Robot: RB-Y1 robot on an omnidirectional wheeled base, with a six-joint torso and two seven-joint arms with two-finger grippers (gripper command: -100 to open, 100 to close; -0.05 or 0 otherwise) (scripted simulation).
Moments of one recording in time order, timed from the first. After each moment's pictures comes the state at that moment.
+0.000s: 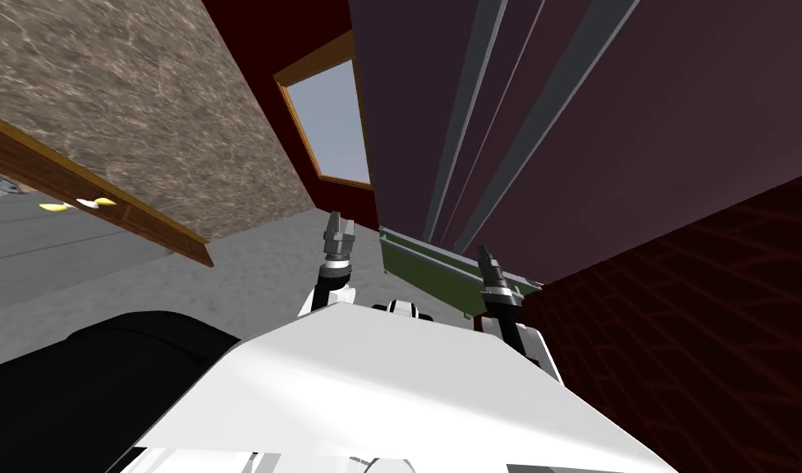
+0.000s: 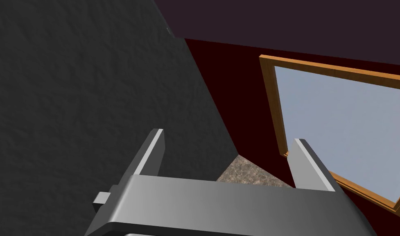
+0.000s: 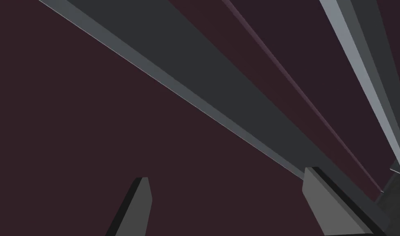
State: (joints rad) left arm 0.50 -0.01 -0.07 -2.27 -0.08 -0.57 -0.02; right arm 0.44 -0.15 -0.13 -2.08 0.46 -0.31 0.09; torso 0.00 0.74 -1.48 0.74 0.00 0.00
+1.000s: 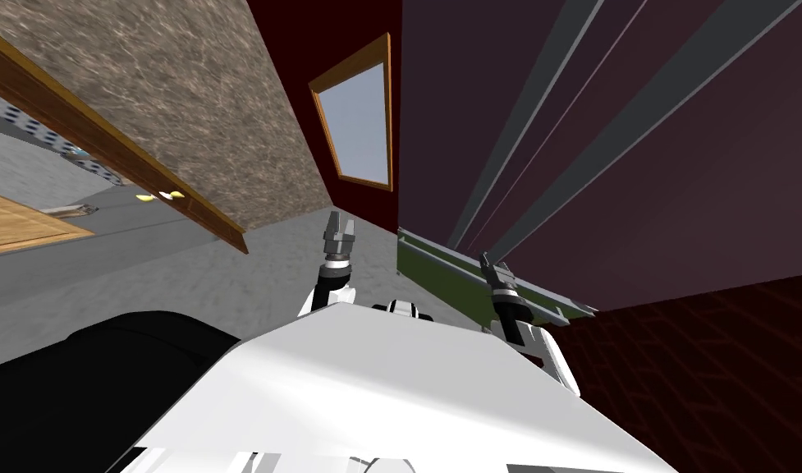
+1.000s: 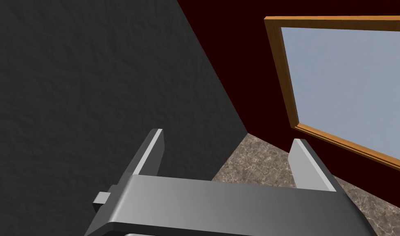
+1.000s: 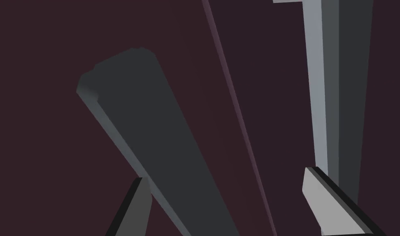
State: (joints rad) left arm 0.50 -0.01 -0.07 -2.27 -0.08 -0.57 -0.02; right arm 0.39 -0.21 -0.23 -1.95 0.73 -0.19 0.26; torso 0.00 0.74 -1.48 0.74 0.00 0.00
